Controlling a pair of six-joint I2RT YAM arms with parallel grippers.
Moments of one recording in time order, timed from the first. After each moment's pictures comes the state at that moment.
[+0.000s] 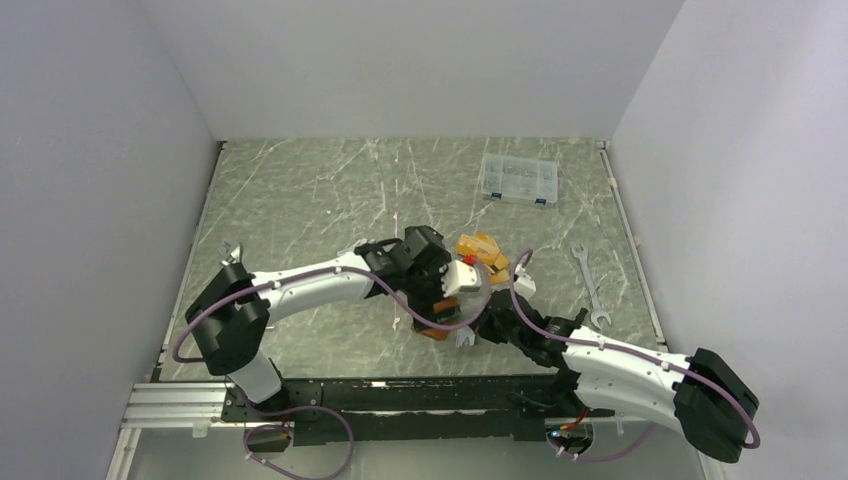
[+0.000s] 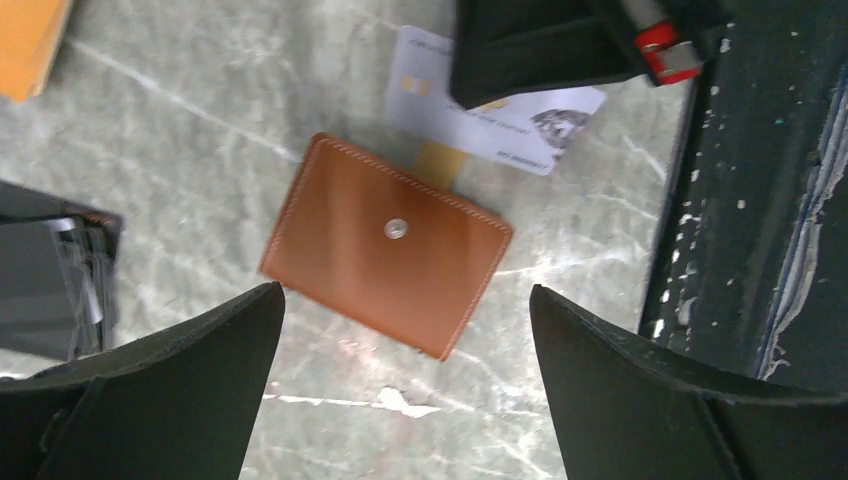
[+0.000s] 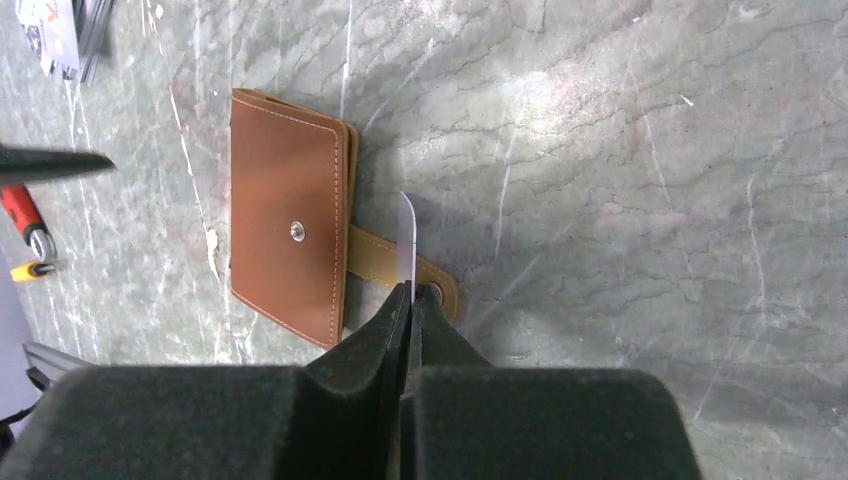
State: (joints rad) left arm -0.93 1.63 1.15 -0.46 0.32 0.40; right arm 0.88 0.92 0.27 -0.14 0.26 1.13
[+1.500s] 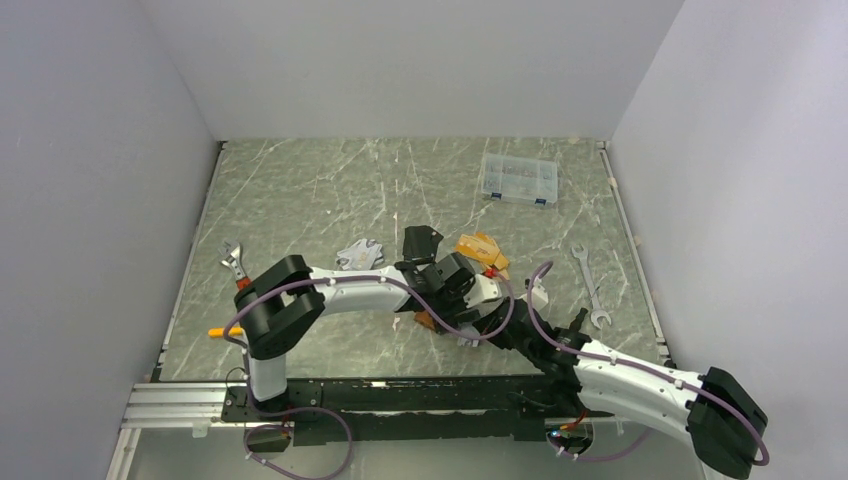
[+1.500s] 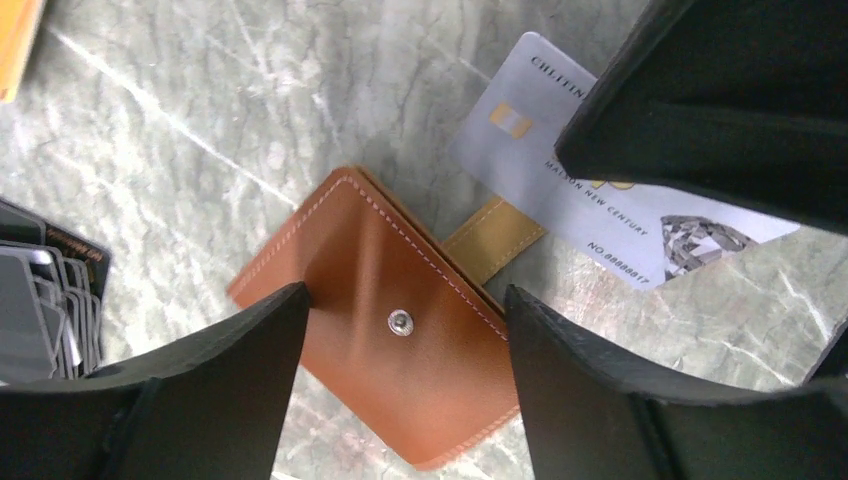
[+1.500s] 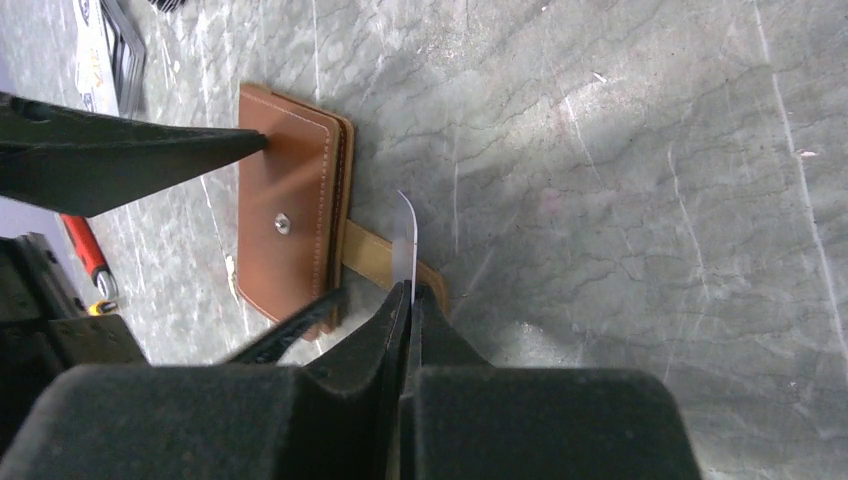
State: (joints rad) left arm -1.10 1.86 1.18 -0.30 -0.01 0.26; right arm 0.88 0.78 0.15 -0.13 0.32 1.26
